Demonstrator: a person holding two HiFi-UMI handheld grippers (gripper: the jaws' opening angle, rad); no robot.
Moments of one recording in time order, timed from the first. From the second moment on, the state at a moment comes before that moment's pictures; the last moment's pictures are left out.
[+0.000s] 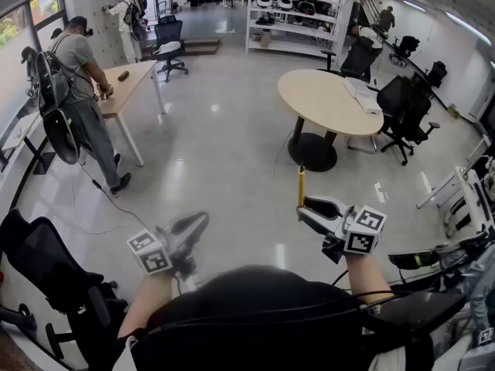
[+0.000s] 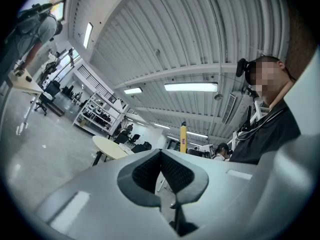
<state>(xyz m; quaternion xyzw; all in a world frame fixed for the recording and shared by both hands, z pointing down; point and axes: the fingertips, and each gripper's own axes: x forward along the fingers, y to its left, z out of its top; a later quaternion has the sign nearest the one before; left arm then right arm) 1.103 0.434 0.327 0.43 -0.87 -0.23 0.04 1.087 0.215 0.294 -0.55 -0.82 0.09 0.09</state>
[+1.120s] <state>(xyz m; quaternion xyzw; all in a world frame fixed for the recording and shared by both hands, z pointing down) 1.111 0.510 0.335 0.43 -0.87 -0.25 0.03 1.094 0.290 0.291 -0.56 -0.81 0.12 0.11</state>
